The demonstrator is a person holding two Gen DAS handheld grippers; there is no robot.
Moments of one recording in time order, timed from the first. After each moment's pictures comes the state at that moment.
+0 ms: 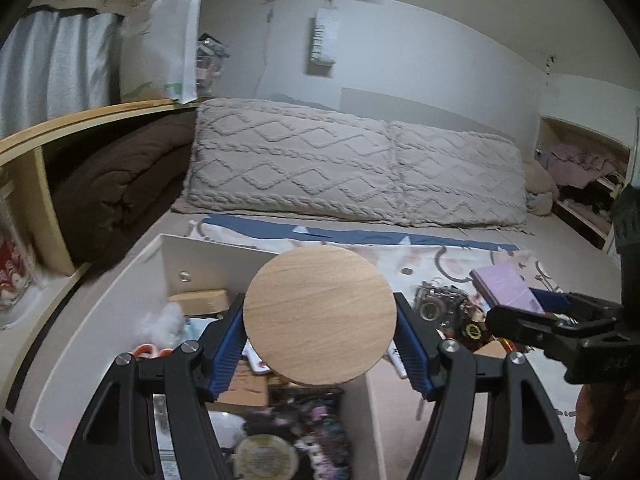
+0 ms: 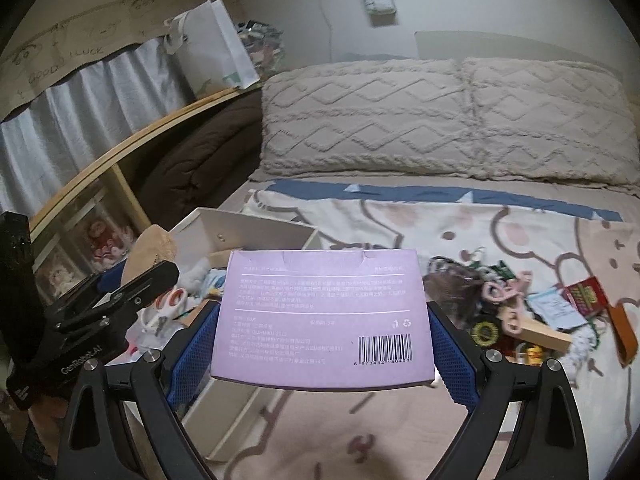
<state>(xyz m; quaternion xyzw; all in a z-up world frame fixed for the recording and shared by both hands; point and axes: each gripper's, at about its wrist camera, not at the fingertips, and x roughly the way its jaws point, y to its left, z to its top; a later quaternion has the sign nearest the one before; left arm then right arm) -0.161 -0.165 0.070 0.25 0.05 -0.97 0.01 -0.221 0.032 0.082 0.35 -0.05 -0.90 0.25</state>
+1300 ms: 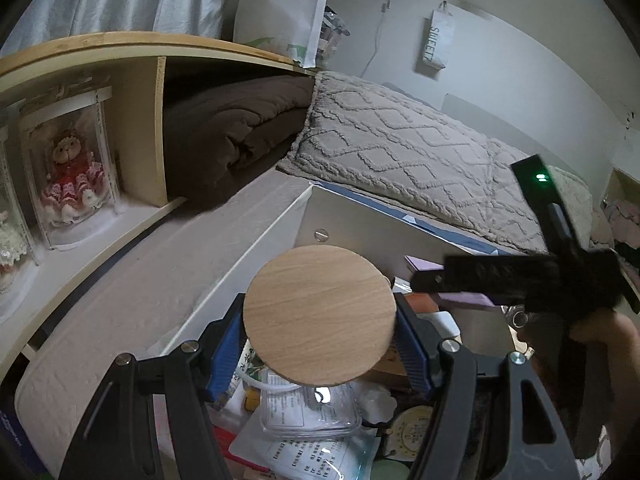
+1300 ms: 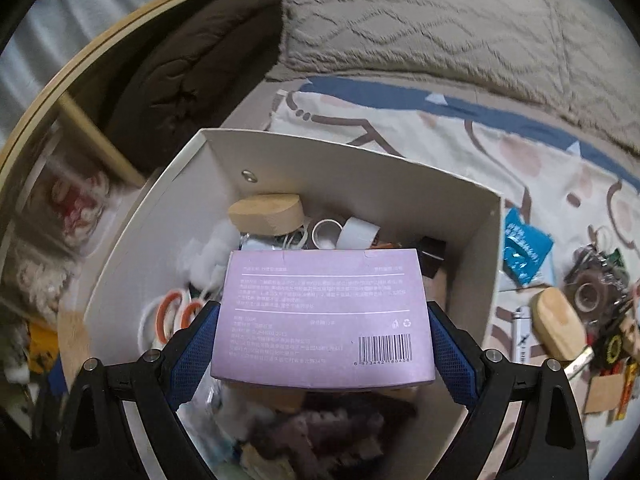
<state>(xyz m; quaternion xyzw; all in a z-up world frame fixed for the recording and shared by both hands) -0.128 -0.288 0.030 0.27 0.14 -0.94 0.13 -0.320 -0.149 0.024 0.53 -0.02 -0.81 0.24</state>
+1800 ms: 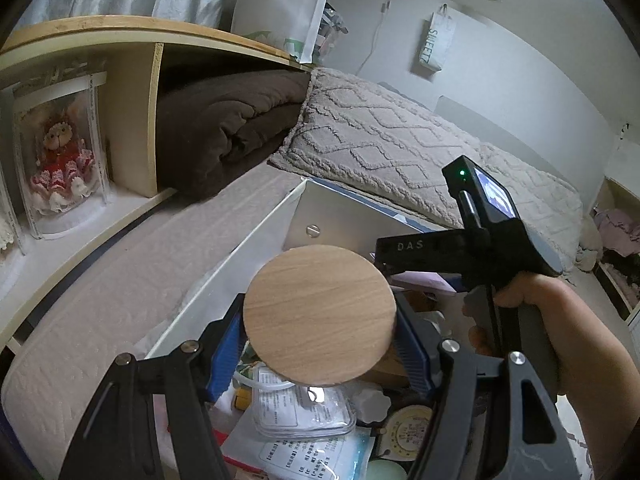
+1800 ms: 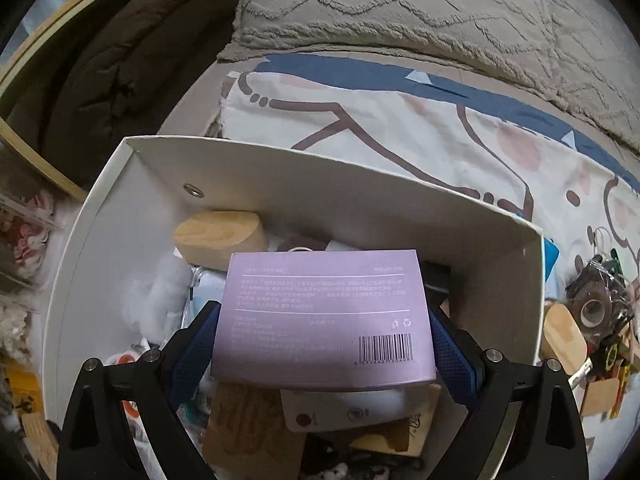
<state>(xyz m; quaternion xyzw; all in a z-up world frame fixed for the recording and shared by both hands) -0.130 -0.294 0.024 0.27 0.16 -0.94 0.11 -0.355 -0.181 -0.005 0.56 0.01 -0.81 0.16</state>
